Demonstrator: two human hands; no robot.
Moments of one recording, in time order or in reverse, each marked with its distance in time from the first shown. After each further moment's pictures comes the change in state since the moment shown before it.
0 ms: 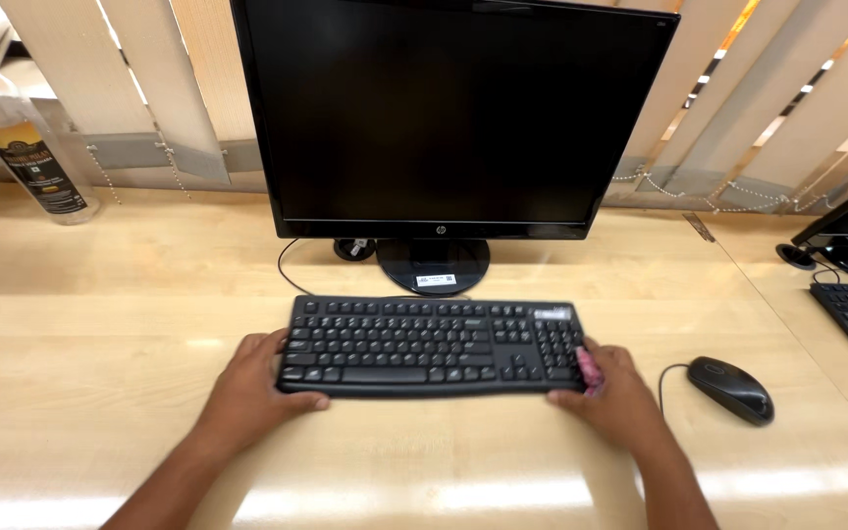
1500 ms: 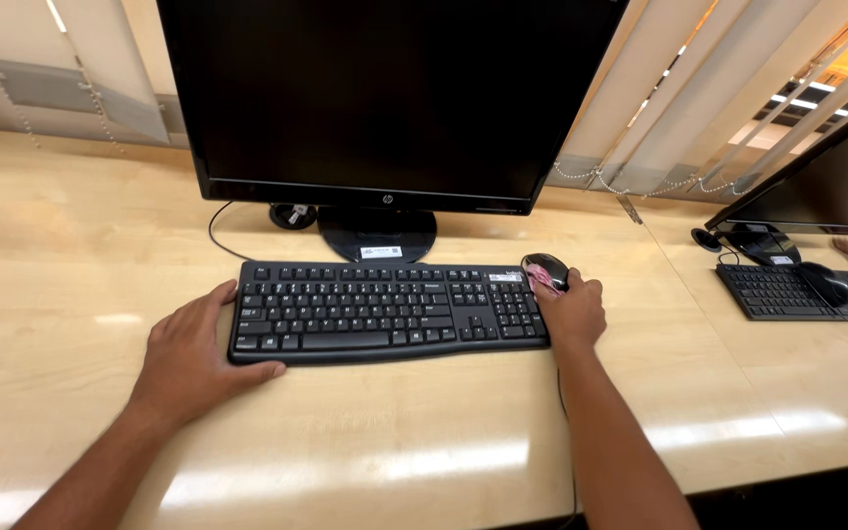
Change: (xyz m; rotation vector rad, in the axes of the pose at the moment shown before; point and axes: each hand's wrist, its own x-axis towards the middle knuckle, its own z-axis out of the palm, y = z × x) left_hand 0.021 -0.009 0.028 0.095 0.131 0.181; right_hand 0.116 0.041 0.008 -0.145 0.559 0.151
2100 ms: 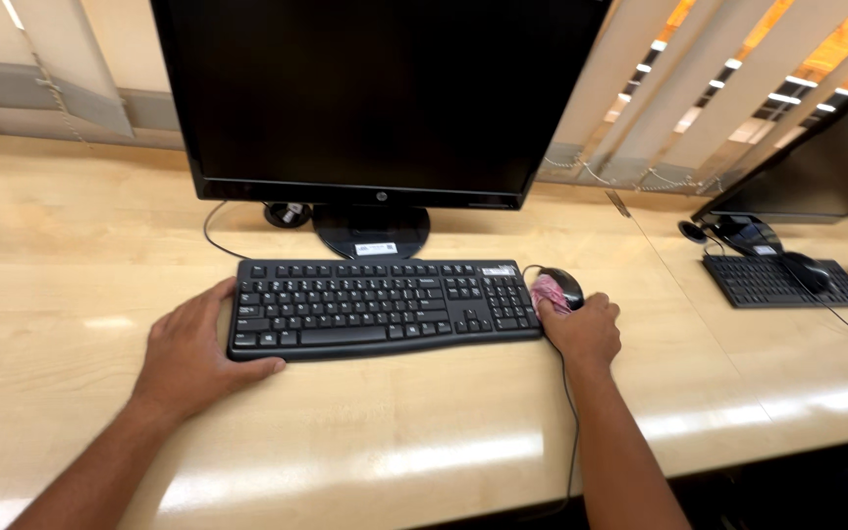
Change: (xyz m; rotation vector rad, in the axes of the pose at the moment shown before) left_hand 0.002 -0.004 0.003 0.014 0.015 0.040; right_hand -0.035 0.022 -0.034 -0.042 -0.017 0.112
